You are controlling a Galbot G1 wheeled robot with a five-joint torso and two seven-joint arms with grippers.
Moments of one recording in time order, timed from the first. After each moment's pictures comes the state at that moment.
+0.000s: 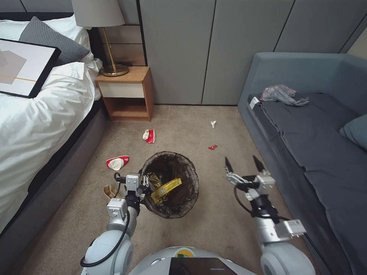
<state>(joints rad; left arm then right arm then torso) 1.72 -1.49 -0.41 -2.37 -0.06 0.36 -0.06 -1.87 1.38 0.56 2.37 0.20 0.20 0.06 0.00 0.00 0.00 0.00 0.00</state>
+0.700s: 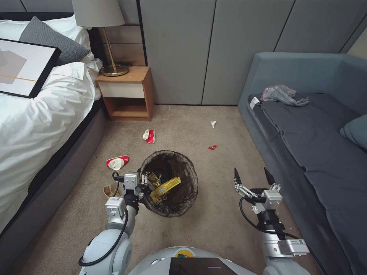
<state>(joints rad) 1.72 -1.49 -0.42 -2.38 -0.06 0.37 -0.06 -1.92 1.44 0.60 2.28 0.12 0.33 0.02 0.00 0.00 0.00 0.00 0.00</state>
